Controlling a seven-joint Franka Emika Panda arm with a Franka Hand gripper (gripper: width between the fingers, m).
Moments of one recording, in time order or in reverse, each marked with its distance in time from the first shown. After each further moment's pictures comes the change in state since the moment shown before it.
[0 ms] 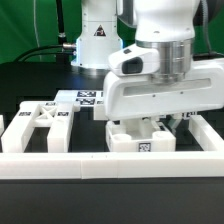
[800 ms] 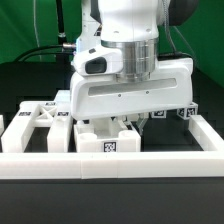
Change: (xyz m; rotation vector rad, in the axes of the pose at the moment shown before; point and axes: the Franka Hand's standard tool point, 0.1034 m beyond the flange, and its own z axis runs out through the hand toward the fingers) arm -0.018 0.064 -0.004 -0.008 -0.015 -0.015
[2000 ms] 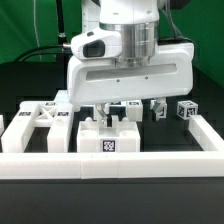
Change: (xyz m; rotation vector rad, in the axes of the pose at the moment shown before) arm 0.001 0.002 -0.016 -0.006 -0.017 -0.006
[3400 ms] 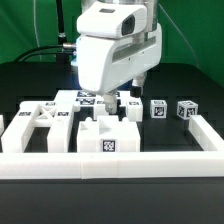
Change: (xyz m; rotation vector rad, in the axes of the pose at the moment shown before) arm -0.004 0.008 -0.045 -0.031 -0.051 -0.753
